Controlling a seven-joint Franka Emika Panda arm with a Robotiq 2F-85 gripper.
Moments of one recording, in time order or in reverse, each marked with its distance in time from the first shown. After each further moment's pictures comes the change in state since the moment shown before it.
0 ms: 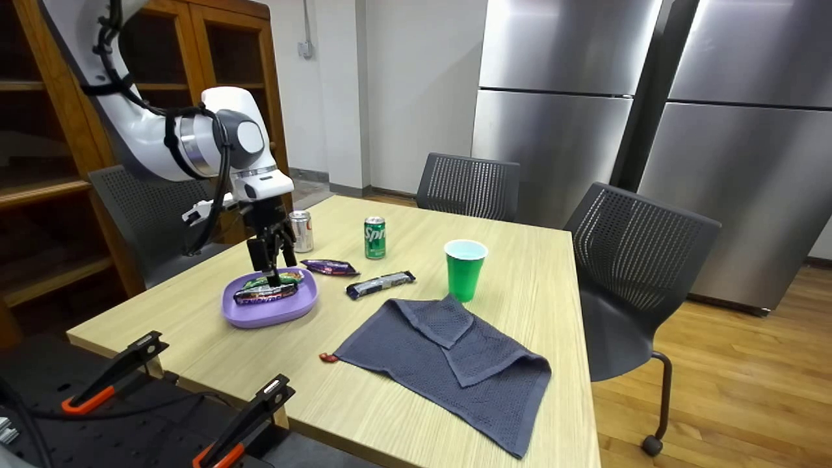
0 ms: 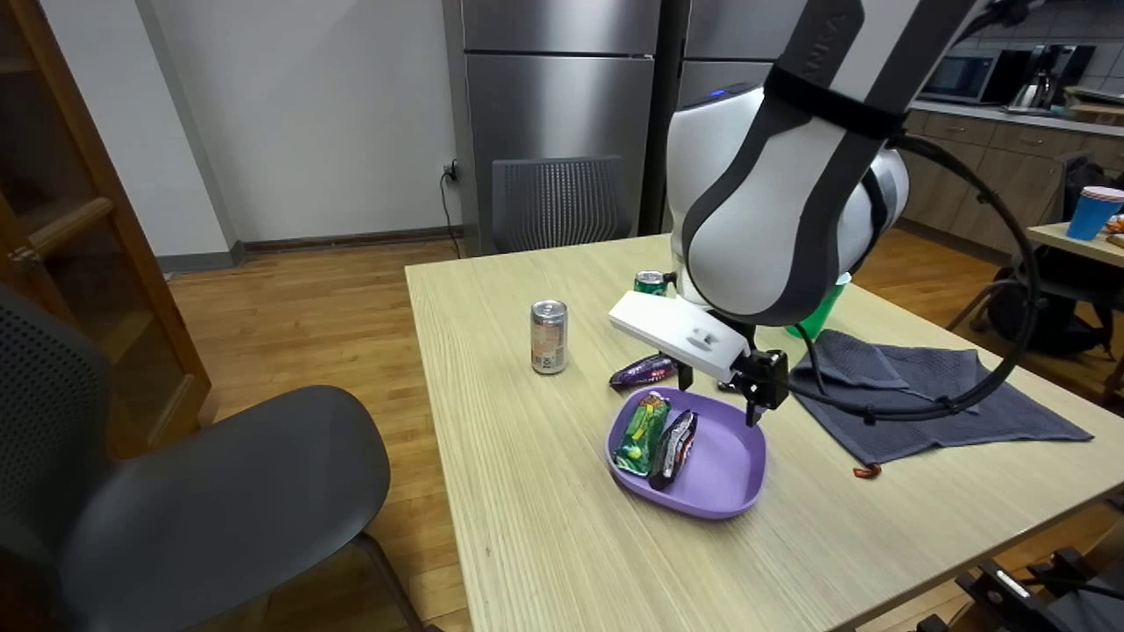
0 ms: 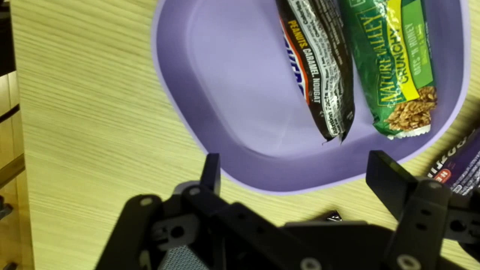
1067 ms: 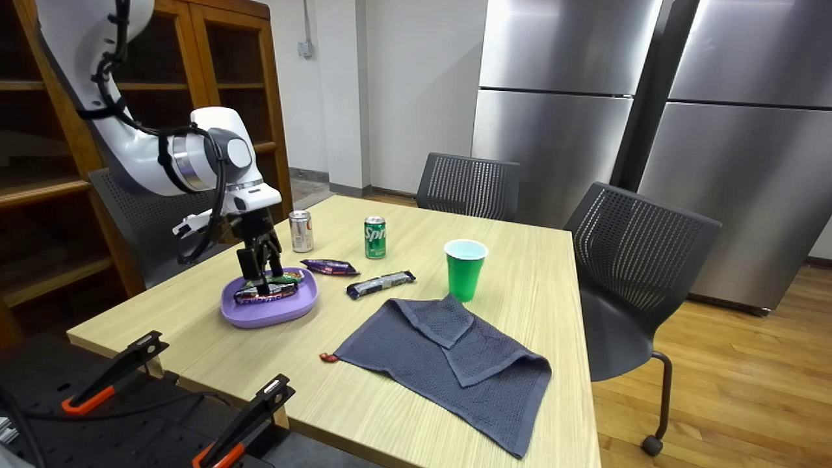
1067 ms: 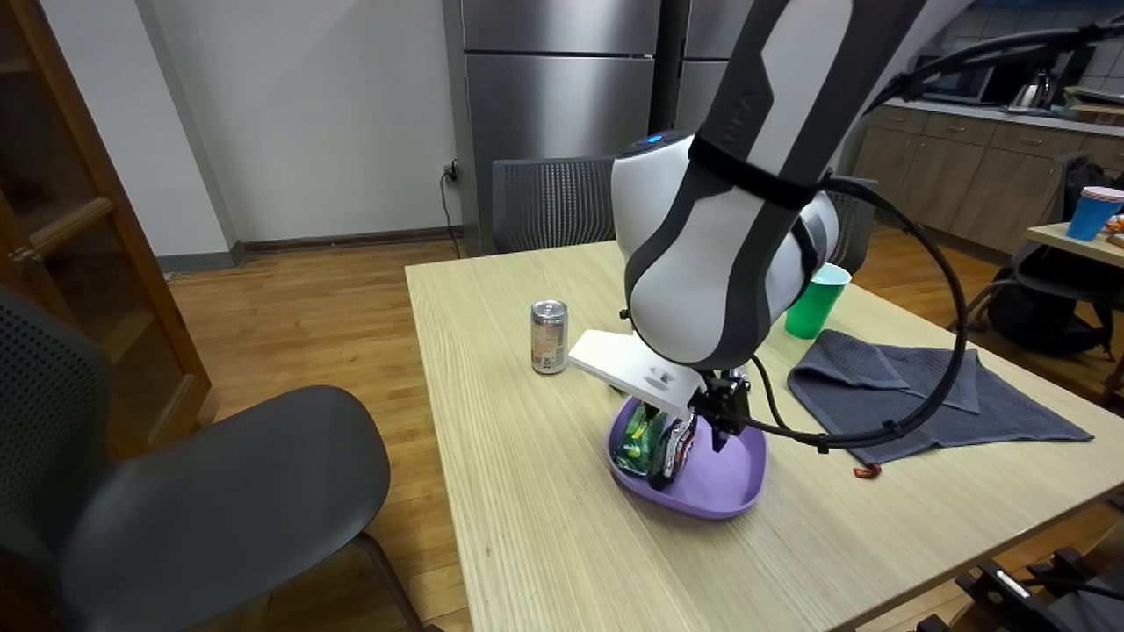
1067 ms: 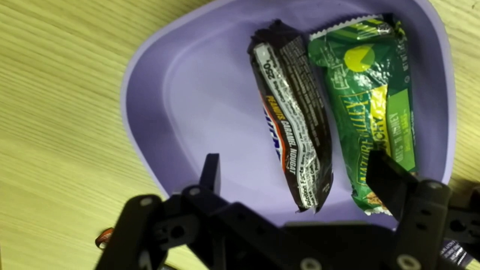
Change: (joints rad) arm 0.049 0.123 0.029 0.118 0.030 -0.040 -0.021
